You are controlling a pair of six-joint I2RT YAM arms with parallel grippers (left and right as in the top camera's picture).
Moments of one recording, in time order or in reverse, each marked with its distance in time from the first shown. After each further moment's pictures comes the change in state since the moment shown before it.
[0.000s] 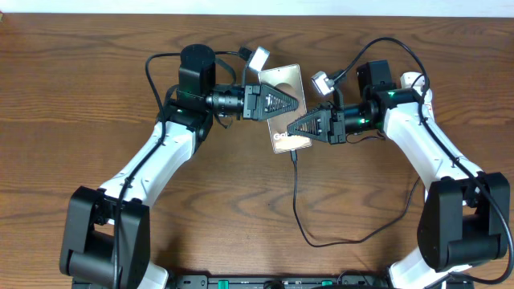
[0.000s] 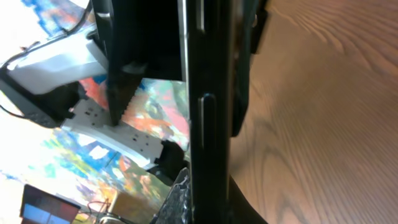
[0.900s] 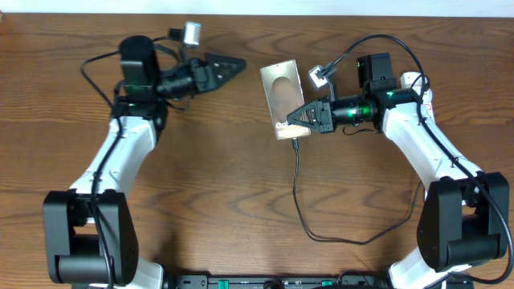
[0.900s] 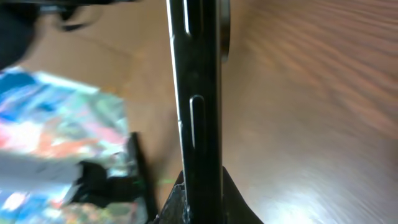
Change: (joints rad) left arm 0.287 -0.002 0.000 -0.016 -0.179 -0.003; right arm 0.005 0.000 0.000 0.215 0.436 0.336
